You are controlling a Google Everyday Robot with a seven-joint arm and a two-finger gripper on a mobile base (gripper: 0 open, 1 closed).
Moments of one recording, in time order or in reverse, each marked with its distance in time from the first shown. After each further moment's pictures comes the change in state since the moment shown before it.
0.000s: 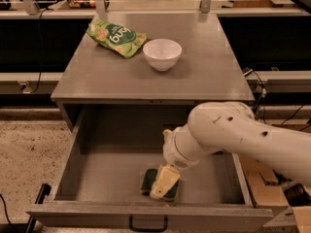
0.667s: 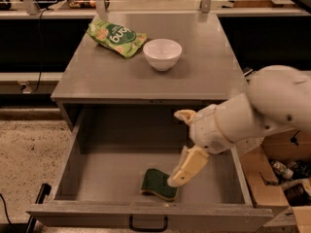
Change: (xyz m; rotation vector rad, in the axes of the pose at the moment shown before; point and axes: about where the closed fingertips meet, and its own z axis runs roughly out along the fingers) arm -0.022 -0.001 -0.105 -0.068 -0.243 -0.017
